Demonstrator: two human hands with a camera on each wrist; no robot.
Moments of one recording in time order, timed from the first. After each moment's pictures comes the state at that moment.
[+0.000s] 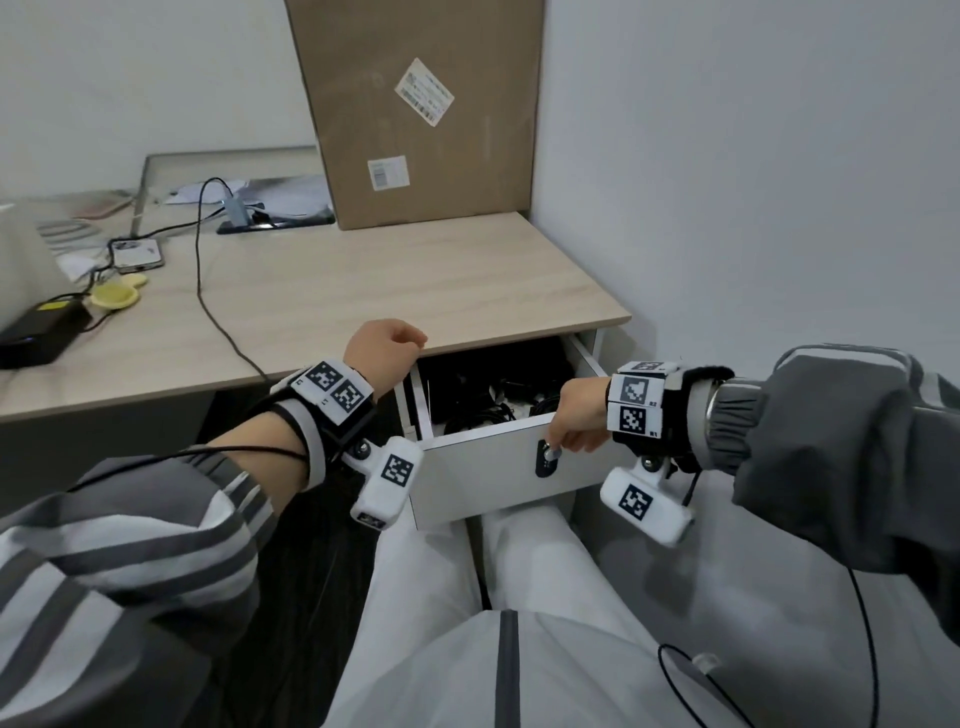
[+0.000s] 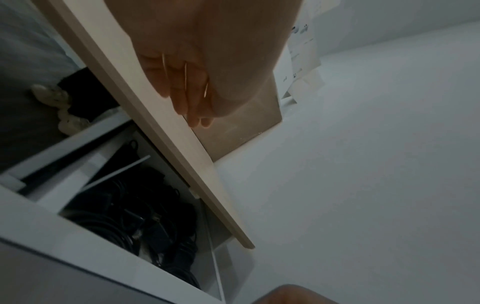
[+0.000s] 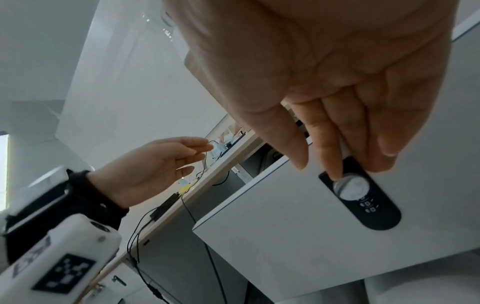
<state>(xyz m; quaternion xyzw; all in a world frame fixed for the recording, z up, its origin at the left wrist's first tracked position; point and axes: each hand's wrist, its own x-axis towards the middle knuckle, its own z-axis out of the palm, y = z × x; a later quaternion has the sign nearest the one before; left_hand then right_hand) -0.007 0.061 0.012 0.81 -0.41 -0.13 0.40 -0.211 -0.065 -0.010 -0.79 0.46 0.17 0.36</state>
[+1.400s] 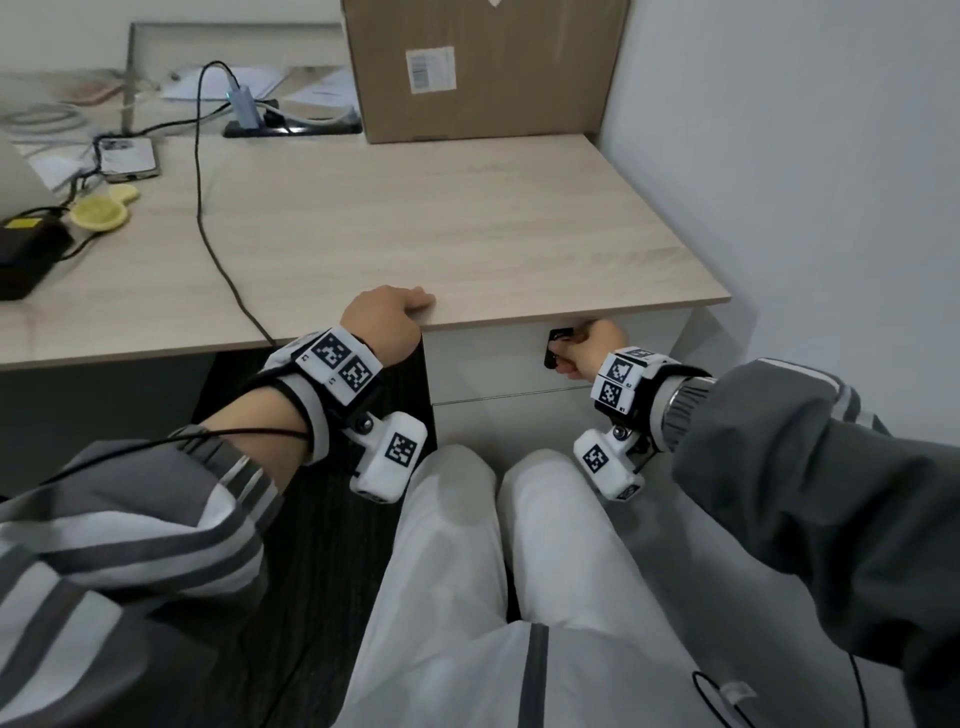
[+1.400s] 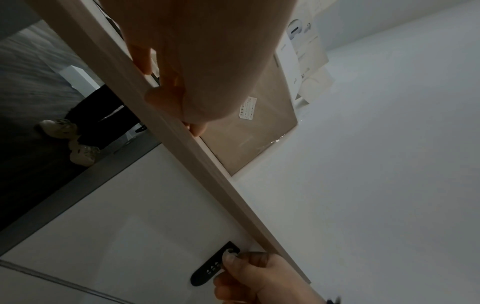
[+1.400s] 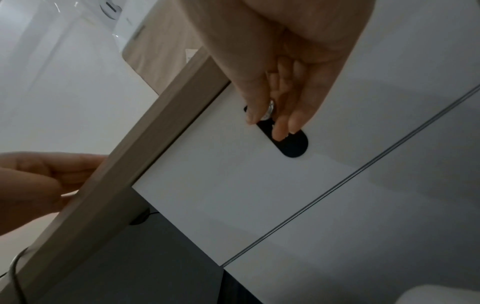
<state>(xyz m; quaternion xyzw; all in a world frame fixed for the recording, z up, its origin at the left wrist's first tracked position) 0.071 0.033 -0.016 0.87 -0.44 -0.11 0.19 -0.103 -0.148 -0.089 -0.69 0.51 -0.17 0.48</state>
